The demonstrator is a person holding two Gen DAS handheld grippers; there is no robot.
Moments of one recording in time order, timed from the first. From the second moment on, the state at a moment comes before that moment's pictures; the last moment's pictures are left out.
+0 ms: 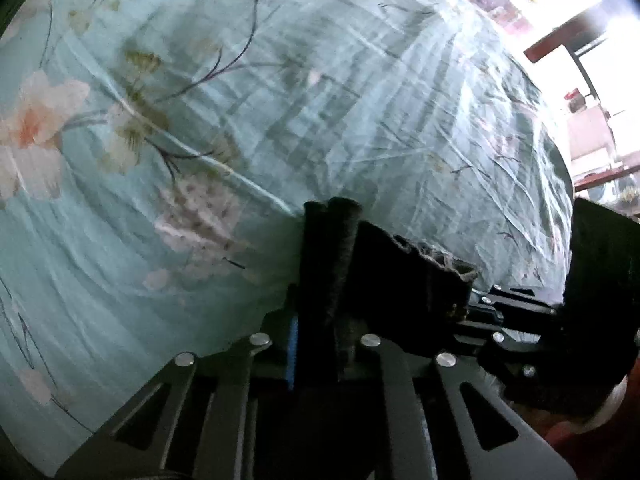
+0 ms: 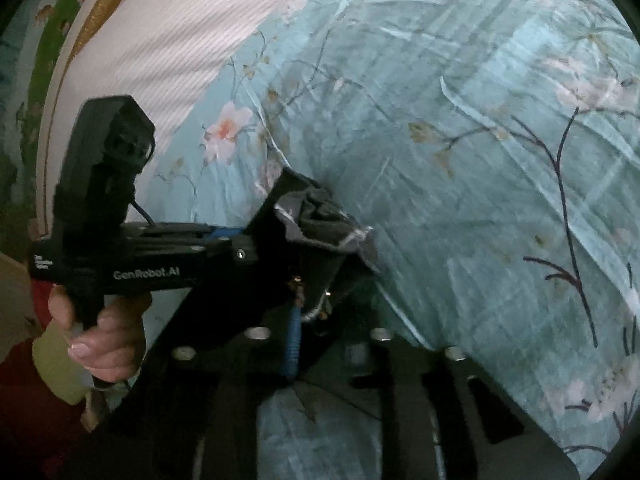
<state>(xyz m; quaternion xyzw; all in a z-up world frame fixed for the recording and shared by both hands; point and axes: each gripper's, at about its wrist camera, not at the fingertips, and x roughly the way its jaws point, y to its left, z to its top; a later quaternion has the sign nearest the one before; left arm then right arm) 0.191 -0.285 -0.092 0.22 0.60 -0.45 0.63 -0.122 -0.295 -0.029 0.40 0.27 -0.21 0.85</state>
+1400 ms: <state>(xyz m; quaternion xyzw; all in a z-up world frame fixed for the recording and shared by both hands) 0.130 0.030 -0.064 -0.02 0.59 -0.26 0.76 0.021 -0.095 -0.036 0.18 0.43 0.07 0.88</state>
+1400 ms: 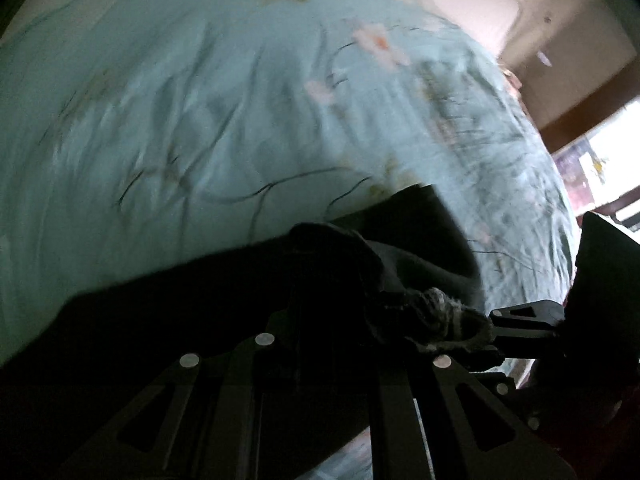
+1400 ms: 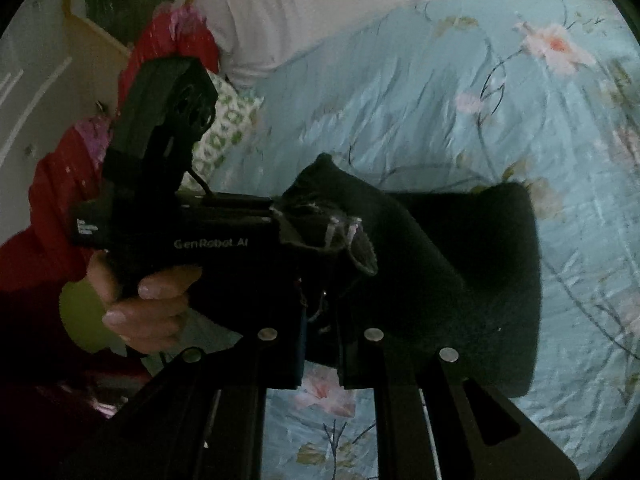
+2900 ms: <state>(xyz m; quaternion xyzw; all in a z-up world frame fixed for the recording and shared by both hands) -0.042 0.298 -0.054 -0.32 0.54 0.13 0.77 0.122 0.028 -0.040 0.07 0.50 0.22 0.84</state>
